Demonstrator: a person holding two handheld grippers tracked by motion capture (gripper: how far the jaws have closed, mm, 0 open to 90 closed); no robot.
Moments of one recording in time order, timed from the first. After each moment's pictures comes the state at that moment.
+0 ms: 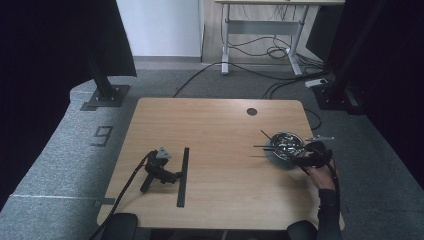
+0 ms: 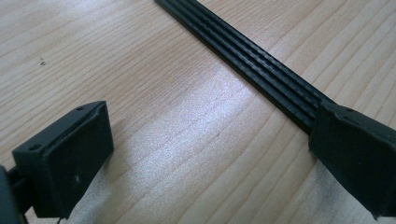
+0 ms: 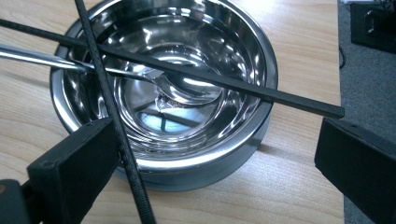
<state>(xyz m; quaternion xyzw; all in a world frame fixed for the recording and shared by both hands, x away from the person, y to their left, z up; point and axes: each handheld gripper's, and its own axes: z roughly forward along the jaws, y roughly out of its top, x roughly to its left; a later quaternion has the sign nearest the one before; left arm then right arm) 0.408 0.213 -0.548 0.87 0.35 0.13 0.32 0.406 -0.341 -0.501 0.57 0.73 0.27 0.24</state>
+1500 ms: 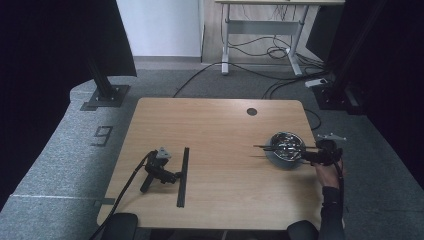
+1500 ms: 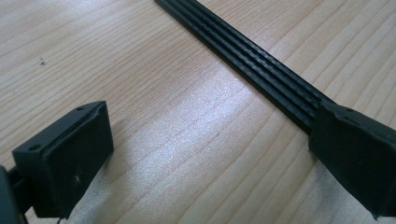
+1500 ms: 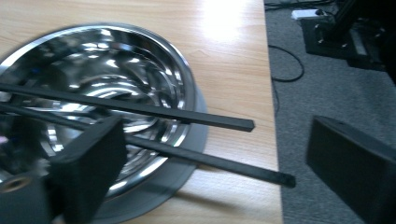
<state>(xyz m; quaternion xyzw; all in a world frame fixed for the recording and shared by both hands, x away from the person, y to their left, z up) 0.407 0.213 -0.548 0.87 0.35 0.13 0.32 0.409 -0.368 -0.497 0.61 0.68 0.29 0.30</state>
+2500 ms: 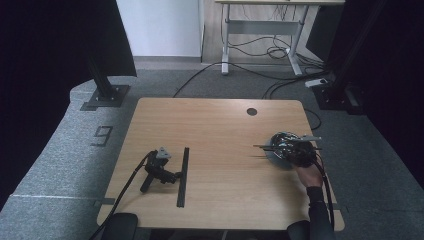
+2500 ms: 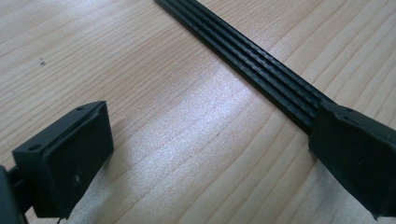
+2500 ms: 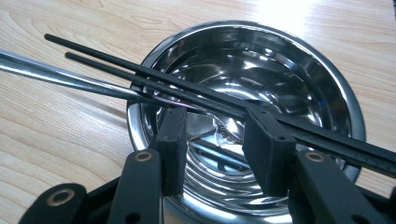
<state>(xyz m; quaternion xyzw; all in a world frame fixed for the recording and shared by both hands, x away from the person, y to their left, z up) 0.408 0.213 -0.548 0.87 0.35 0.13 0.32 0.414 -0.306 -0.505 0.53 0.75 0.32 0.24</state>
